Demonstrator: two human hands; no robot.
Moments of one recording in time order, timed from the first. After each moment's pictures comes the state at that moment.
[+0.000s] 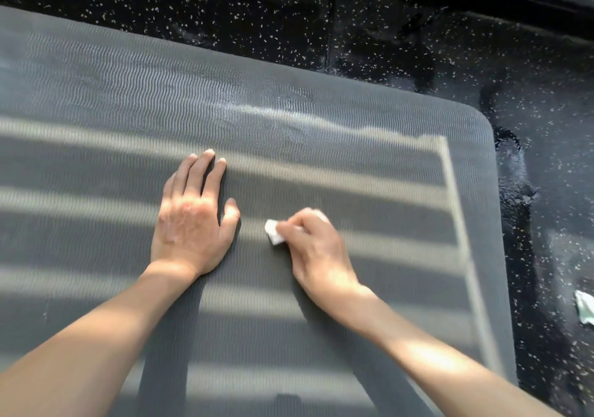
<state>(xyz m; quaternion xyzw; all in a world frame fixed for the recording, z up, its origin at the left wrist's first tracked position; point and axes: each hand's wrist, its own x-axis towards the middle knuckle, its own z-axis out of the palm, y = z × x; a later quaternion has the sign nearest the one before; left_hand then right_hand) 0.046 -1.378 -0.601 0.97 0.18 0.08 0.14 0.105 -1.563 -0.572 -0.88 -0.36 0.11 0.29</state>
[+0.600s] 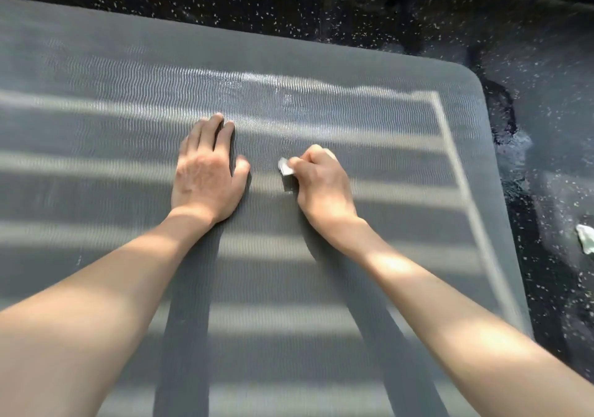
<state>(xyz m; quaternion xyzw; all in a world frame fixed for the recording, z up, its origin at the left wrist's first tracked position) 0.047 -1.379 -0.599 0.97 0.18 0.07 0.15 0.105 -1.552 -0.581 -0.92 -0.30 0.00 0.24</state>
